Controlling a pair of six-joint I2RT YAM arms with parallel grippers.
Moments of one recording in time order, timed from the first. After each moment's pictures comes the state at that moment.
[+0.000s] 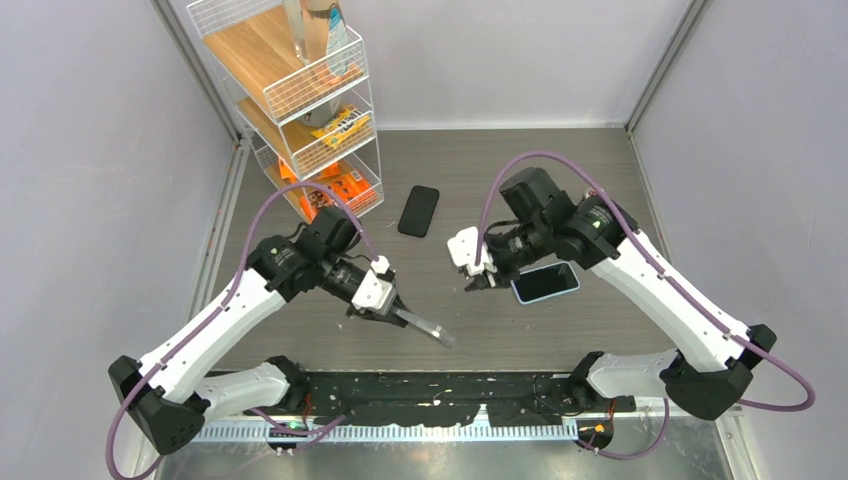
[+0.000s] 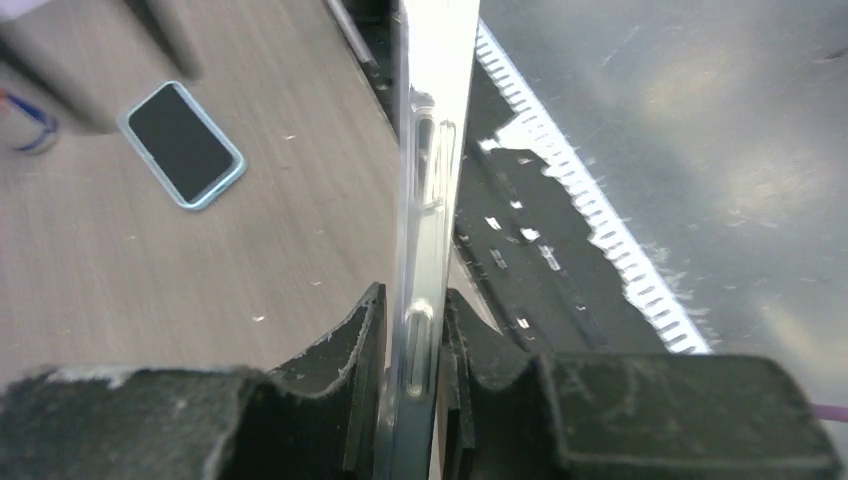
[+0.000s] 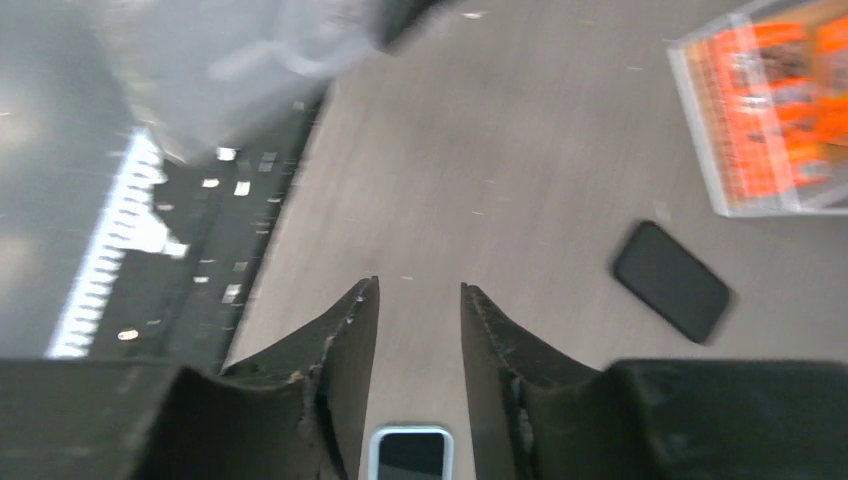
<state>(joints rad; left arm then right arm) -0.71 1.08 1.12 -0.98 1.06 1.07 0.79 1.26 1.50 -1.21 -0.71 -1.01</state>
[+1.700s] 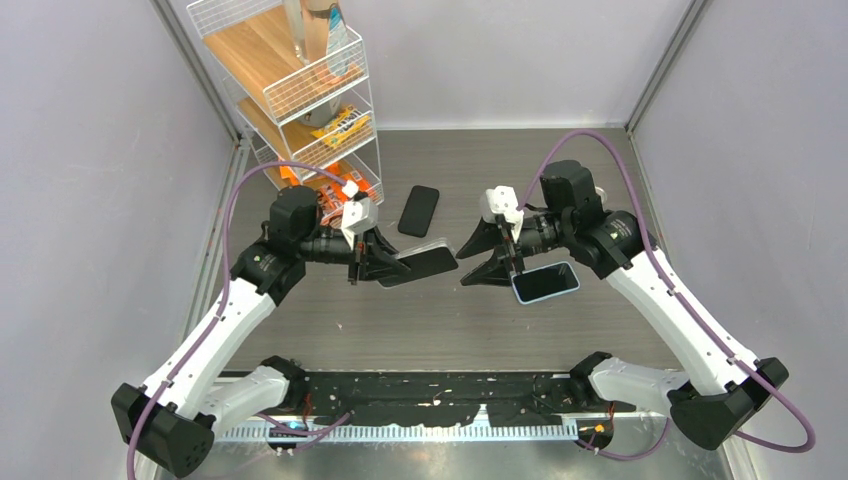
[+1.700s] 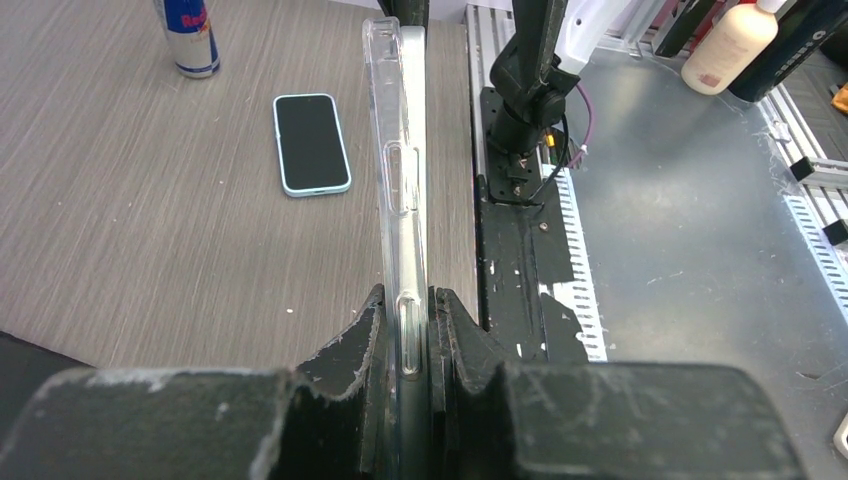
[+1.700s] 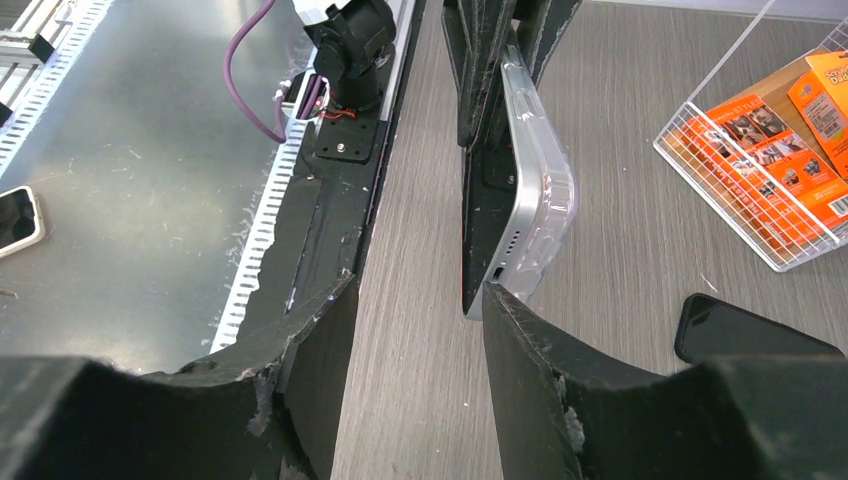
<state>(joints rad) -0.46 0.99 0.96 -0.31 1.10 0.15 0.55 1.11 1.26 -0.73 -1.08 -0.54</state>
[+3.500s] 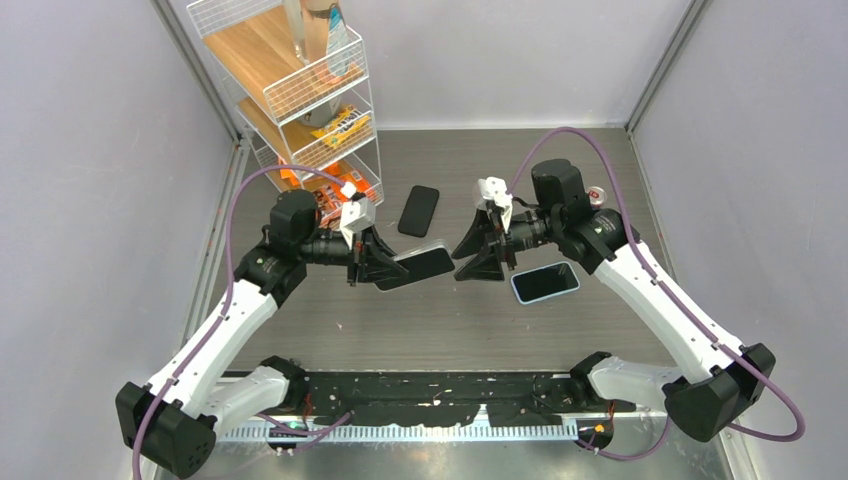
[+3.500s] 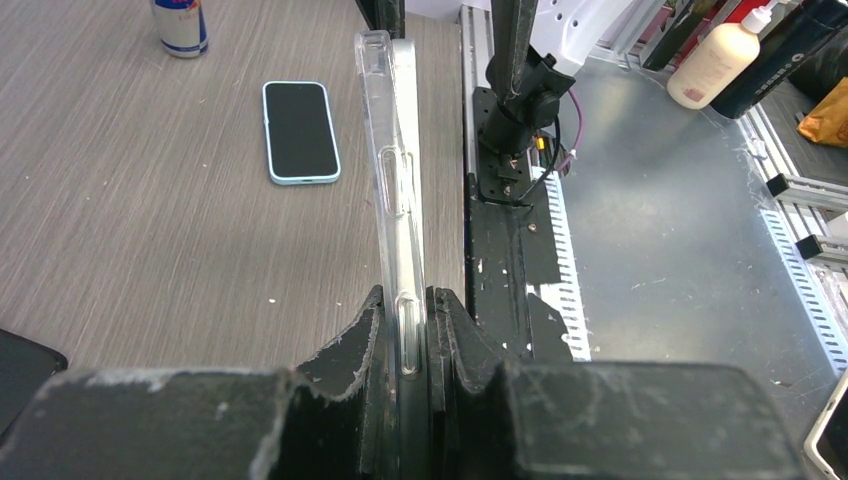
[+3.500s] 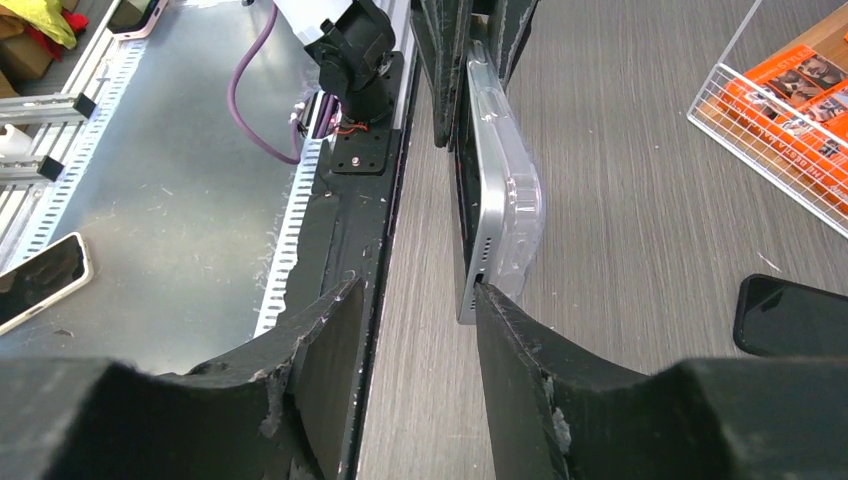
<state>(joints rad) -0.44 0.99 0.89 -0.24 1.13 0.07 0.54 1.16 1.20 -0.60 -1.10 -0.38</state>
